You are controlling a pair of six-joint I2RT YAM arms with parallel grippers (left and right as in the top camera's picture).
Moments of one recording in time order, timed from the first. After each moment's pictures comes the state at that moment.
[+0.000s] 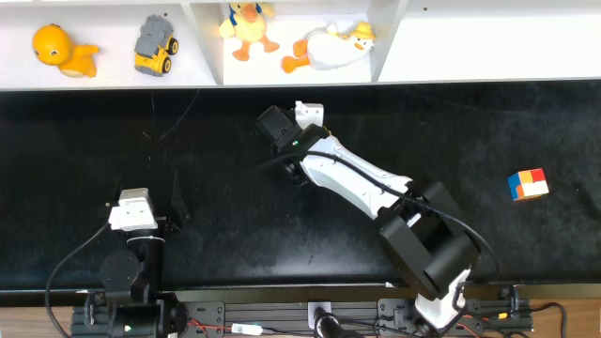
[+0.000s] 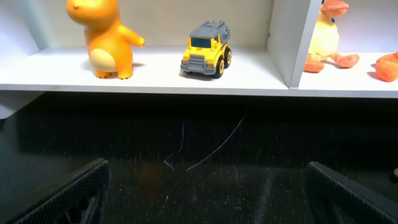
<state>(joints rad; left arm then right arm) 0.06 0.02 0.01 -0.08 -0.03 0.00 0.75 1.95 1.30 -0.69 0.32 0.80</state>
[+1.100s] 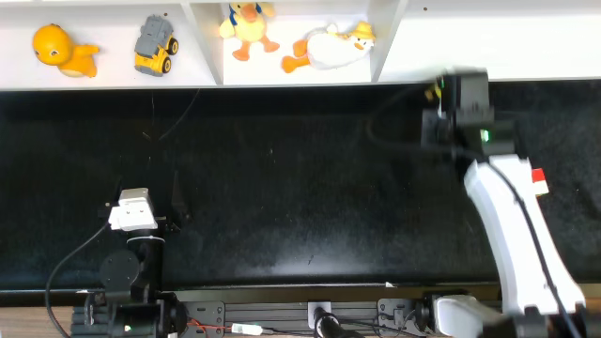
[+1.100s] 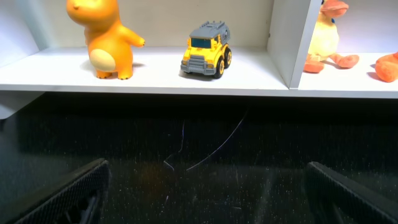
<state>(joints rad) 0.06 0.02 0.01 -0.08 -0.03 0.00 0.07 1.44 1.19 -0.79 0.23 0.03</state>
